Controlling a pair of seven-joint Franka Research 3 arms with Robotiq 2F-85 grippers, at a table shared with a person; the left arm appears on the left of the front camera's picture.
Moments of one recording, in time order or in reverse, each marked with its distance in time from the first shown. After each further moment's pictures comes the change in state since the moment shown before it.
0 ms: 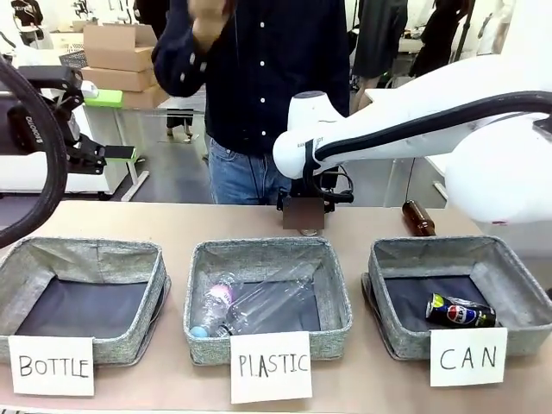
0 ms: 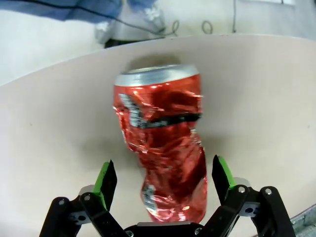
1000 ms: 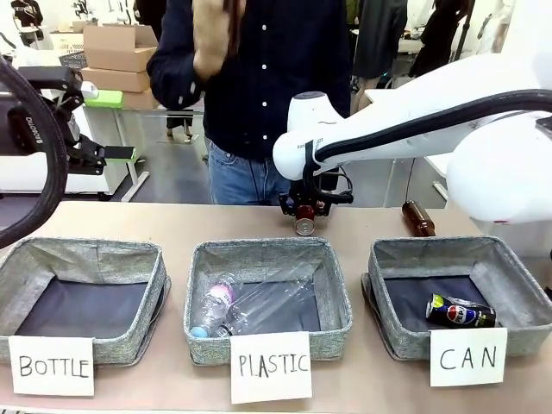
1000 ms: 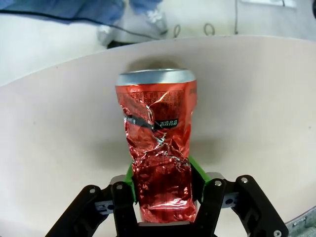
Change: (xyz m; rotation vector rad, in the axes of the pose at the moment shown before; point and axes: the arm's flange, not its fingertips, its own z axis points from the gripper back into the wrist) left arm 0.000 0.000 0.000 0.000 0.000 0.000; right arm -0.002 0.001 0.002 0.011 -0.016 0.003
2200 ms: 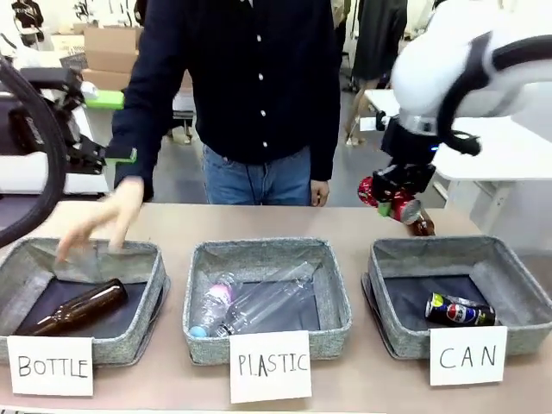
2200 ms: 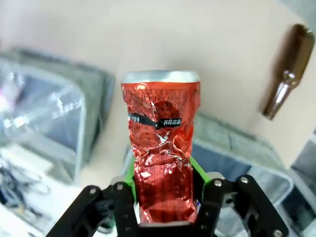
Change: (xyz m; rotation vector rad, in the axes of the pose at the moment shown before) left arm 0.000 -0.001 0.000 0.001 0.000 -0.002; right arm -0.167 -0.203 0.183 0.148 0.012 0.608
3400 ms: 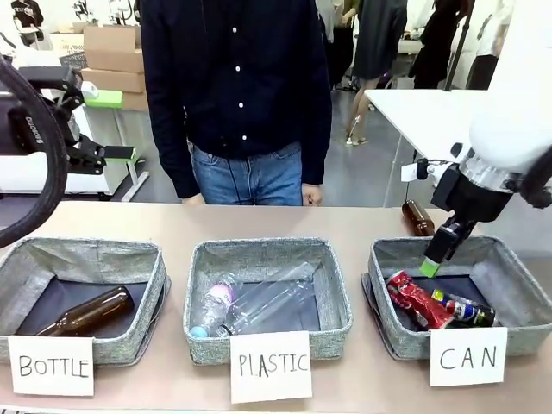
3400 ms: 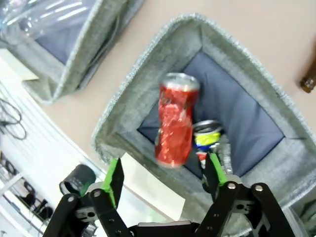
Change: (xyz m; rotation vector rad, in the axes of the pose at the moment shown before) left arm 0.000 0.000 0.000 0.000 -0.001 0.001; right arm -0.119 -0.010 -0.028 0.096 -0.006 0.253
